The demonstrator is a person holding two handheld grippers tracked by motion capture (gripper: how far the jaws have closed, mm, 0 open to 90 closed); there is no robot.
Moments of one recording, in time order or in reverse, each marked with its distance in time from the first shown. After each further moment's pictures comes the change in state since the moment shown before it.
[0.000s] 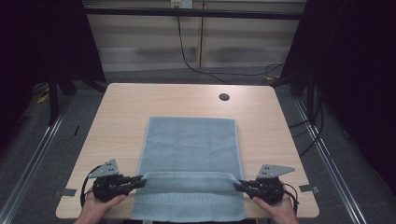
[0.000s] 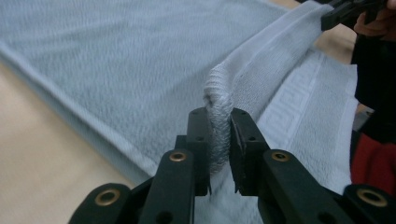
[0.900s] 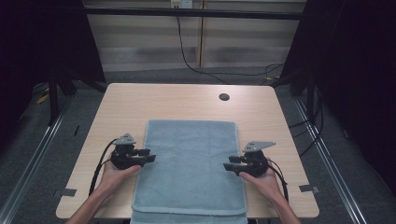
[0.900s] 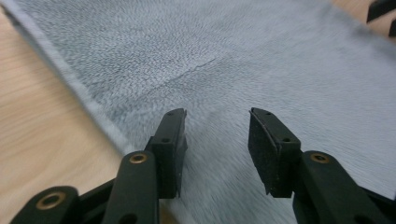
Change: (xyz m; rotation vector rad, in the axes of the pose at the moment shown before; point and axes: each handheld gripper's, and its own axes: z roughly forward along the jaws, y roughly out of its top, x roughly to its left) left arm 0.072 0.048 0.066 0.063 0.152 -0.049; right arm -0.051 0.045 0.053 0.042 -0.041 0.007
